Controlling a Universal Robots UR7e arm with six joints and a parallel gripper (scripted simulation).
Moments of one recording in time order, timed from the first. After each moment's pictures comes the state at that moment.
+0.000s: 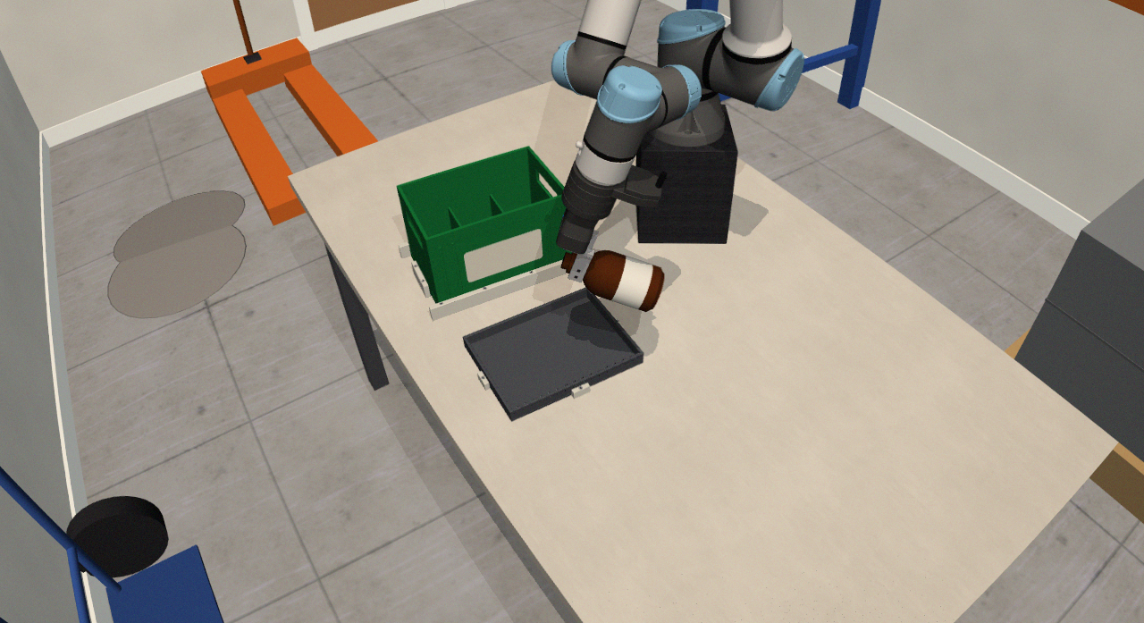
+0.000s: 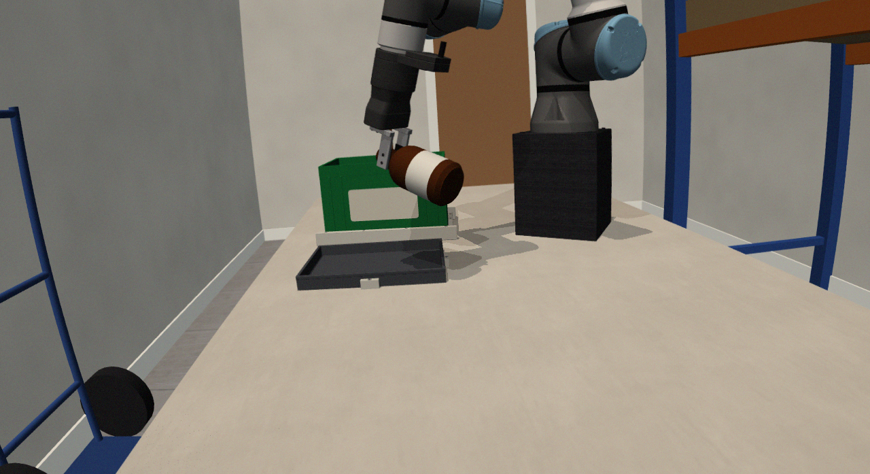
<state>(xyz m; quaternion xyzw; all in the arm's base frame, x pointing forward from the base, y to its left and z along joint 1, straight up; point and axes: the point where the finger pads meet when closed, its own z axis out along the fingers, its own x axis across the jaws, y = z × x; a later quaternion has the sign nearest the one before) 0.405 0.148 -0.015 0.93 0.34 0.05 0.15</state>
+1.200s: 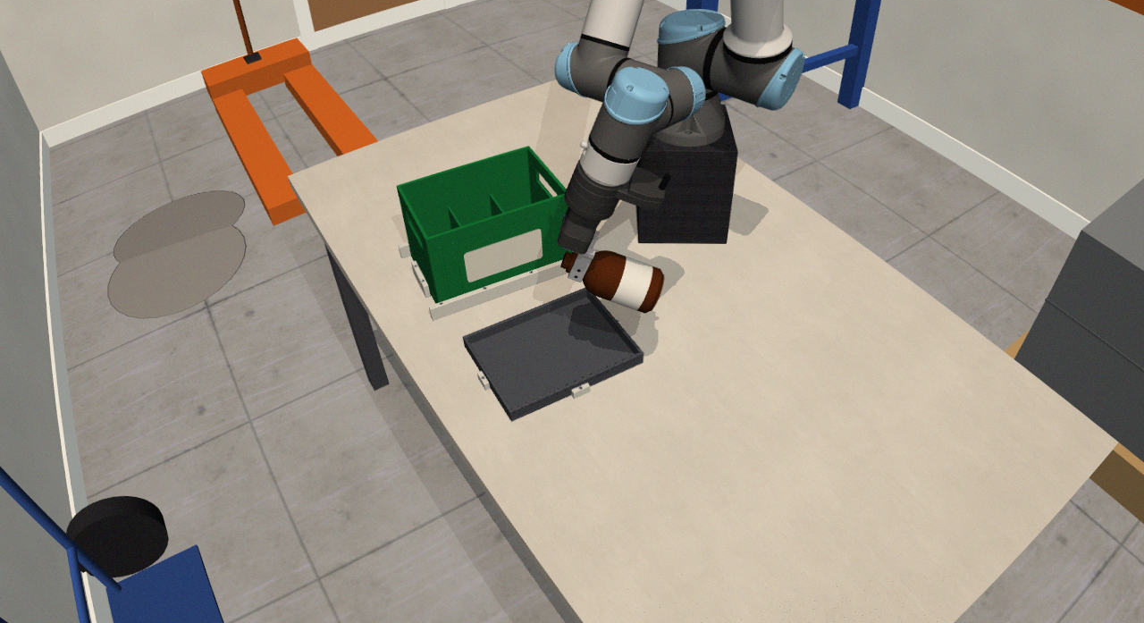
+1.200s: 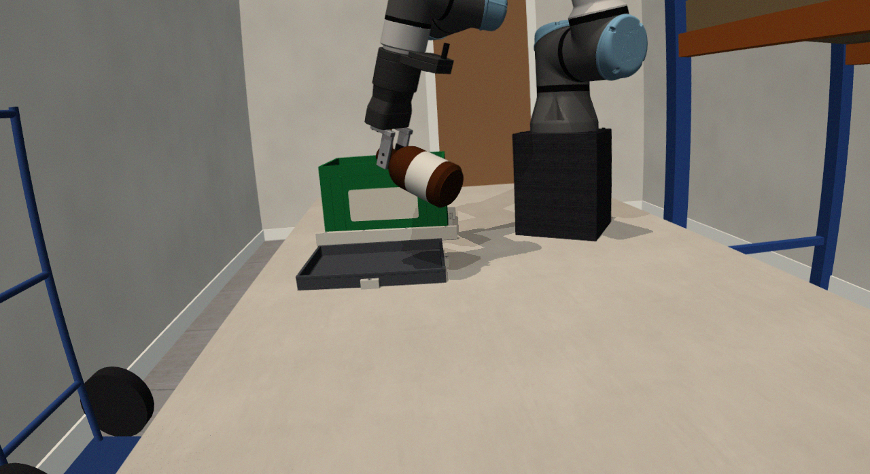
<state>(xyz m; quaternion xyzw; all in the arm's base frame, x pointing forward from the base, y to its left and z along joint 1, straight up) 0.405 0.148 -0.014 0.93 0.34 0.06 0.17</state>
